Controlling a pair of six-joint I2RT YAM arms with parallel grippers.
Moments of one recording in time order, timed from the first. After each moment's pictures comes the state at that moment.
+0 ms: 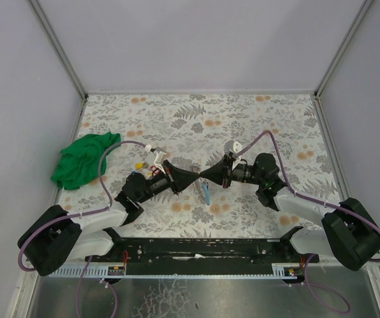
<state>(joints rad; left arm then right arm) -0.72 1.17 0.27 1.01 0.31 -0.66 0.60 1.25 0.45 0.83 -0.78 0.17</state>
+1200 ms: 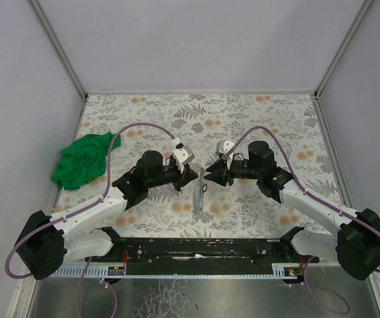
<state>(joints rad) -0.74 1.13 0.64 0.16 0.38 -0.01 0.60 1.15 0.65 0.16 -0.72 -0.23</state>
